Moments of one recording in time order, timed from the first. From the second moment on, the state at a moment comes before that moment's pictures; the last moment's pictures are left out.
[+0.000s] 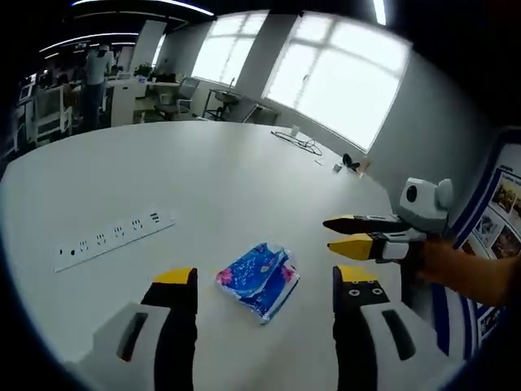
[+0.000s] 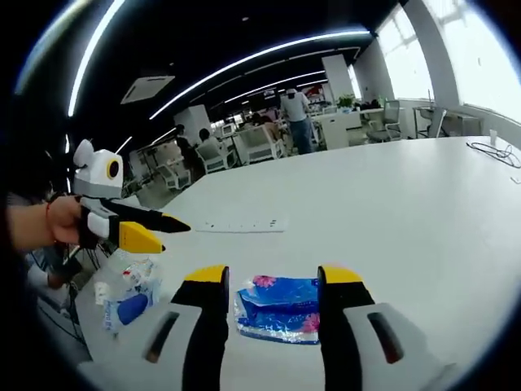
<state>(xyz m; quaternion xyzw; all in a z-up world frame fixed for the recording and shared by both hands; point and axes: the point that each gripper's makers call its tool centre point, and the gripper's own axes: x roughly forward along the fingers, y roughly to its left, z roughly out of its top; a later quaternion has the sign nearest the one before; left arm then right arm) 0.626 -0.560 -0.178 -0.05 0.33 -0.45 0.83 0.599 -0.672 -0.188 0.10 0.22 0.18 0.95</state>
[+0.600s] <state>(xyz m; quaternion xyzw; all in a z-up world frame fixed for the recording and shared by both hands) 0.607 -0.514 -0.127 -0.07 0.28 -0.43 0.86 0.580 -0.639 -0.150 0.09 0.19 0.23 0.95</state>
